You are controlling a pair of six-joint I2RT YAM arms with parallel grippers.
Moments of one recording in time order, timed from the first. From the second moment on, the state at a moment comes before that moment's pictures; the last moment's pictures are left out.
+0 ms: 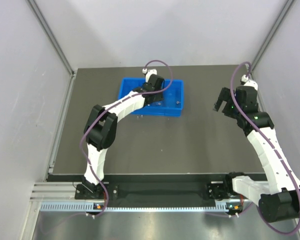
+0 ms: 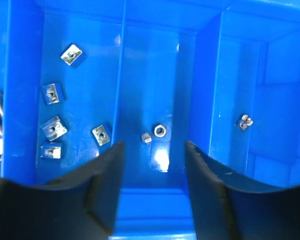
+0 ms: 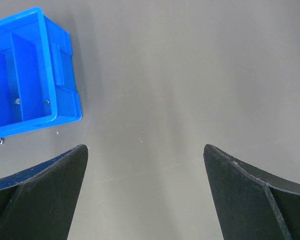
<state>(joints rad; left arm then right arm) -0.60 2.09 1.67 -0.33 -0.32 -0.56 0.14 1.03 1.06 -0.66 0.20 0.42</state>
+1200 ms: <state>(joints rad) -0.24 1.57 0.92 -0.33 -0.36 -0.60 0.14 1.03 1.00 -0.62 0.11 0.36</state>
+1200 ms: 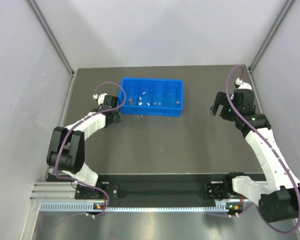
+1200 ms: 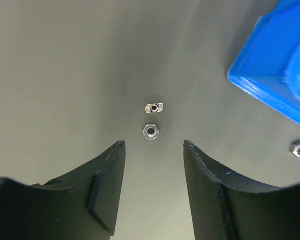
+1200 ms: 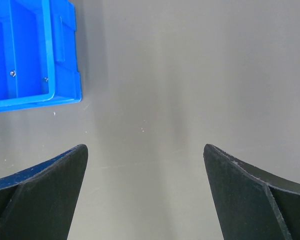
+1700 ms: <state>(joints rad) -0.24 1.69 0.94 -0.28 -0.38 -0.60 0.14 1.04 1.00 -0.63 0.11 0.36</state>
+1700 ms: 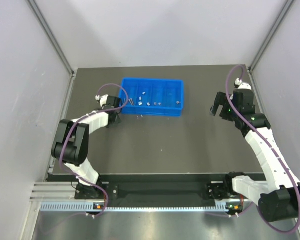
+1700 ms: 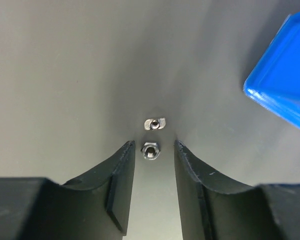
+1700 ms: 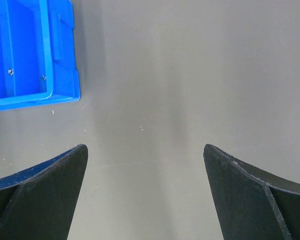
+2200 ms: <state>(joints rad) -0.24 1.70 0.94 -0.27 -0.38 -0.60 0.14 1.05 1.00 -0.63 0.11 0.36</state>
